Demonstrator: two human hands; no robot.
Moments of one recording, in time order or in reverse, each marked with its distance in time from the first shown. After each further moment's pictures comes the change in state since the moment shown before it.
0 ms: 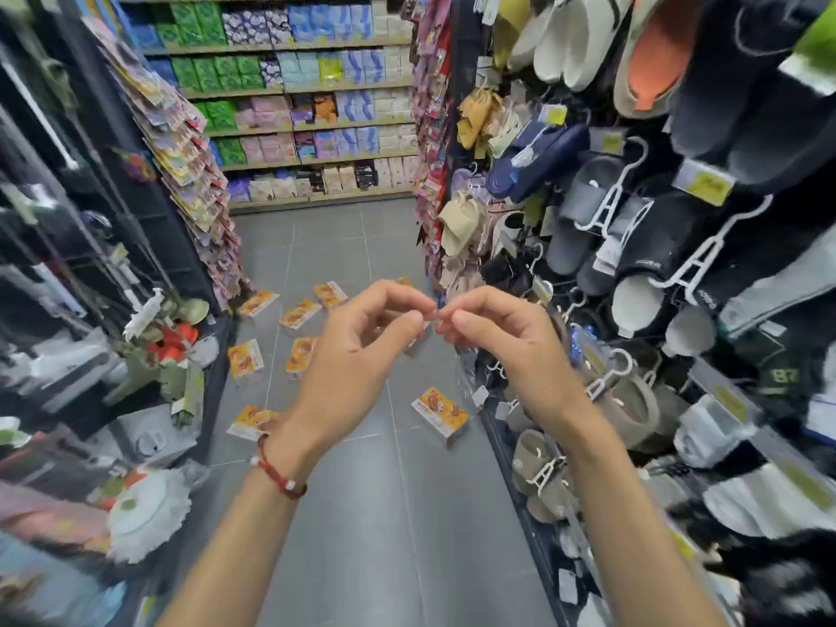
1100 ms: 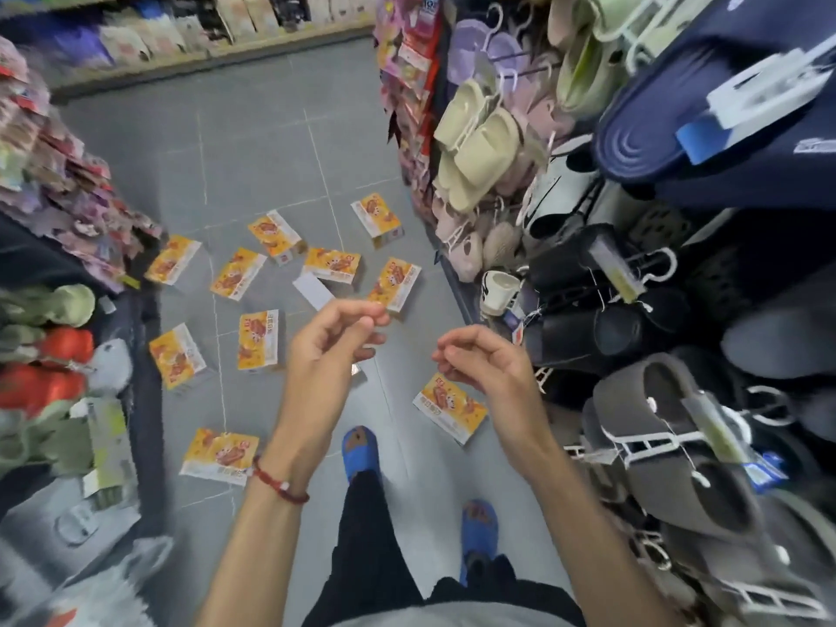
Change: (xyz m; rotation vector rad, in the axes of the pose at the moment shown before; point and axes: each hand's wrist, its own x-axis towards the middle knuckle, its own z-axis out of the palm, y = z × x) left_hand 0.460 -0.379 -0.059 -0.060 0.122 -0.567; right_hand 0.430 0.359 -0.071 0.163 0.336 0.618
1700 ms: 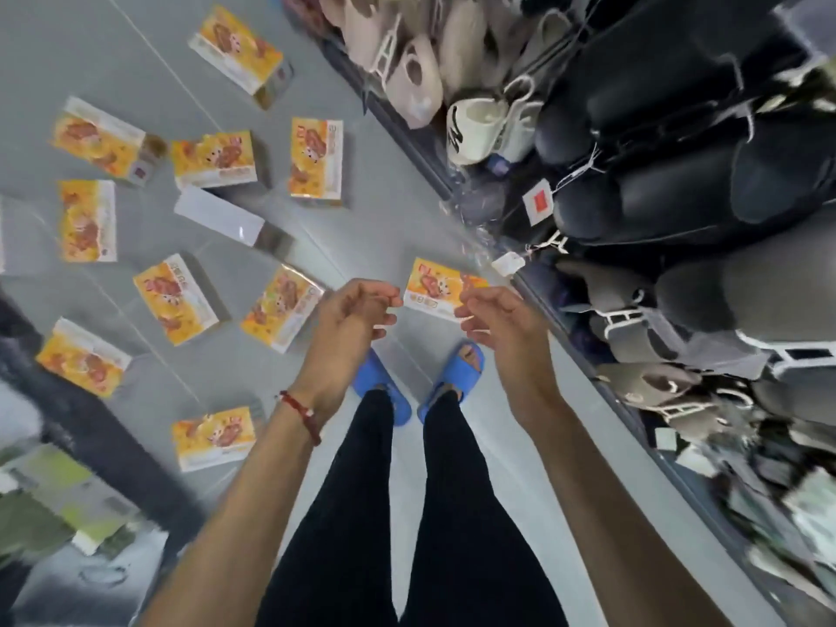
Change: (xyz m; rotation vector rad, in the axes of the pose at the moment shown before) left_hand 0.202 -0.214 0.014 0.203 -0.435 -0.524; right_hand 0.147 0.184 0.018 0.060 0.613 0.379
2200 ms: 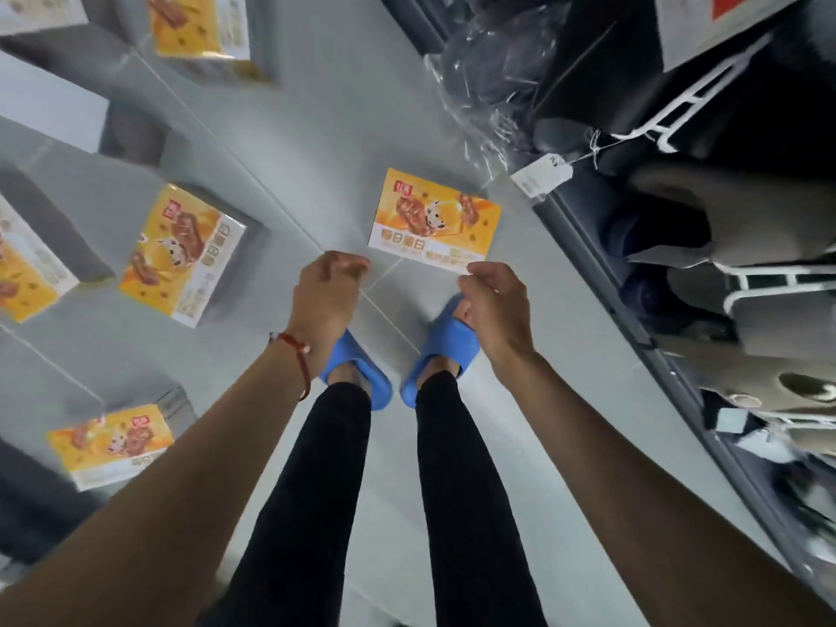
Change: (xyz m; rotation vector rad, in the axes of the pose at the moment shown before) left_hand 0.232 -0.250 0.048 0.255 0.061 -0.355; right_hand 0.217 0.273 -0.001 -0.263 0.211 0.338
